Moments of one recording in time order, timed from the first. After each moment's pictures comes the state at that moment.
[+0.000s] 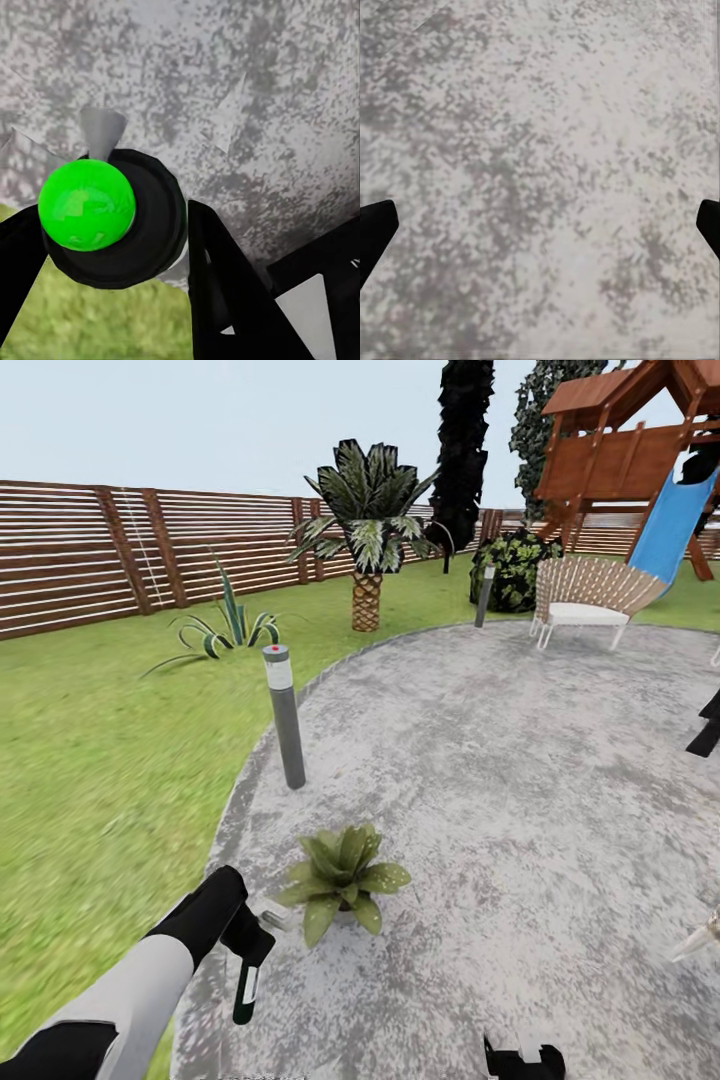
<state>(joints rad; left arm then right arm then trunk) -0.79 -0.01 -0.02 -0.50 -0.80 0.88 -0.87 -0.34 -0.03 -0.18 -0.28 0.23 -0.30 -0.05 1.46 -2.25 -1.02</state>
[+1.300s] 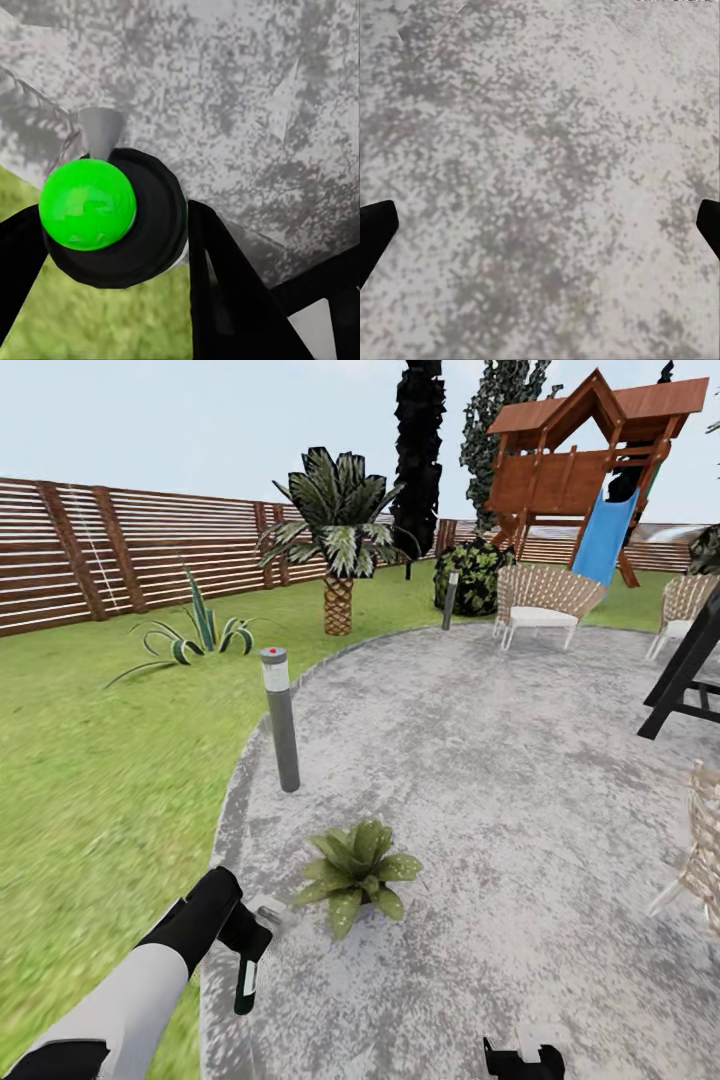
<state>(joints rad) -0.75 0.00 0.02 -0.58 -0.78 0.88 -0.83 -0.34 -0.03 -0.18 -0.28 0.23 -0.30 -0.05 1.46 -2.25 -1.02</state>
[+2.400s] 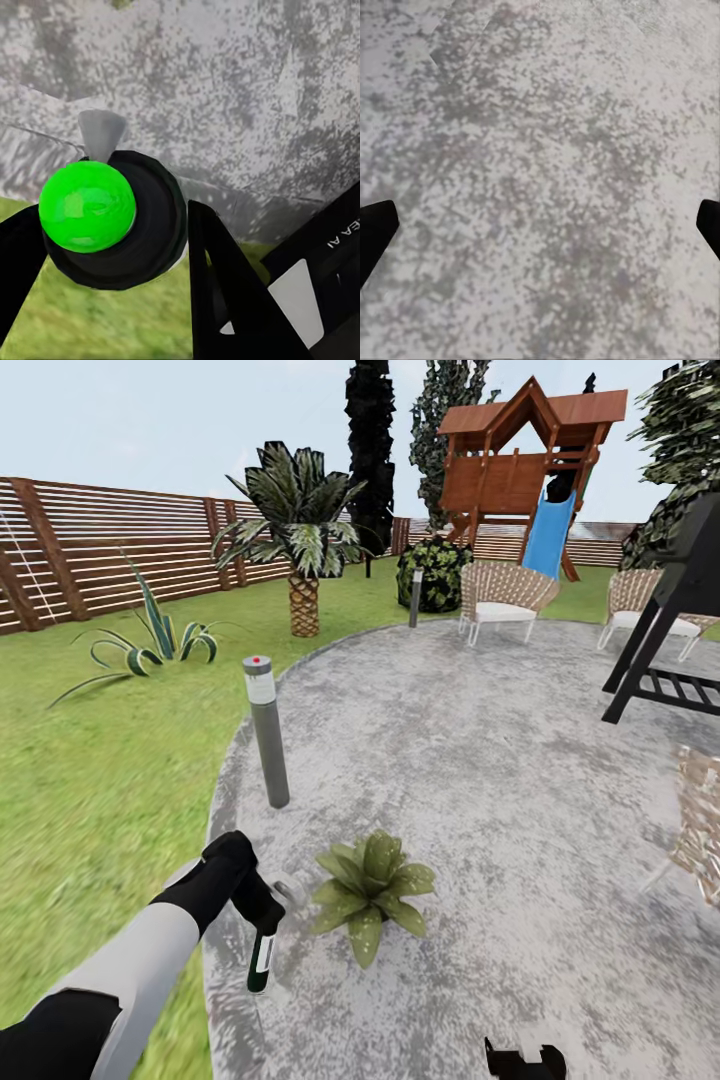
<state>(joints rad) -0.87 0.00 -0.14 -0.58 -0.89 0.89 -1.14 -0.34 -0.03 -0.18 -0.28 0.23 -0.30 -0.05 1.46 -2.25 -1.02</state>
